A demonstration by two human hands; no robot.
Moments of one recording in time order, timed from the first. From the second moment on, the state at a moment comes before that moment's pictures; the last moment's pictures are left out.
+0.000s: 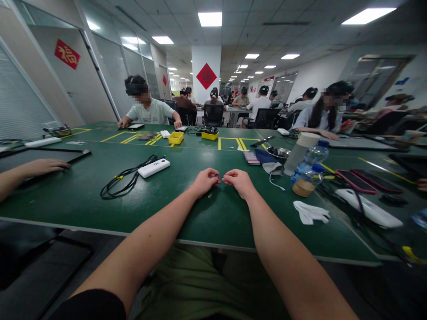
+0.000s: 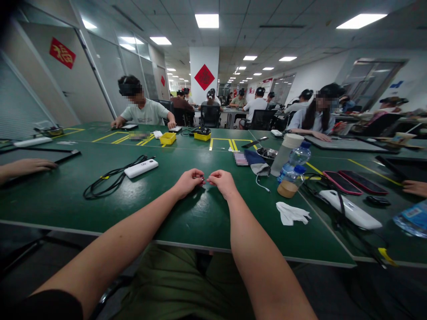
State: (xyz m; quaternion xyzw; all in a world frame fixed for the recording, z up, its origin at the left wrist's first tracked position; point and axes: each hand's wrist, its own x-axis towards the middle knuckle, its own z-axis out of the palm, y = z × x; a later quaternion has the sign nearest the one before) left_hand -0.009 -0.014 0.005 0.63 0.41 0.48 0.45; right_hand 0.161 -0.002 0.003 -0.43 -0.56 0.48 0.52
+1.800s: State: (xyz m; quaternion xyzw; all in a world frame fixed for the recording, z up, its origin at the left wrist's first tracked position) left_hand -0.014 -0.008 0.005 0.52 0.42 0.48 0.57; right_hand 0.159 -0.009 0.011 -0.40 -0.48 0.62 0.47
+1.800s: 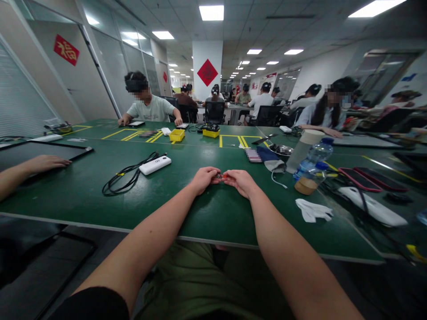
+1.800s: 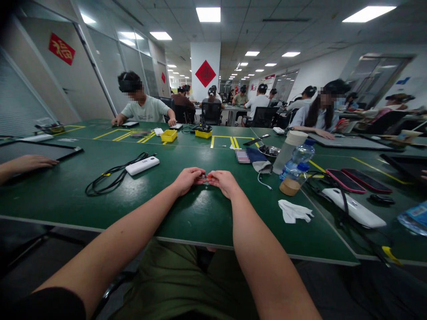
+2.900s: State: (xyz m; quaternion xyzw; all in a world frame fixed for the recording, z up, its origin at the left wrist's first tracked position) left_hand -0.014 -0.010 0.008 0.50 0.39 0.48 0.61; right_hand 0.160 -0.009 0.014 -0.41 -0.45 0.64 0.47
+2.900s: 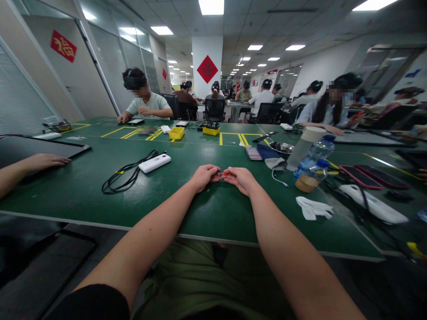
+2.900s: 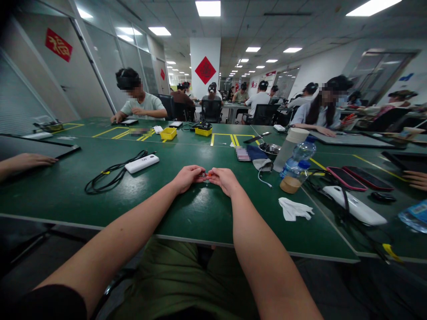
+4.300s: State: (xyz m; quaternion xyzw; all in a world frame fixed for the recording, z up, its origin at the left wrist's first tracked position) left_hand -0.011 -0.015 0.011 0.51 0.40 0.48 0.59; right_hand 0.161 -0.004 0.005 -0.41 -0.47 0.62 0.47
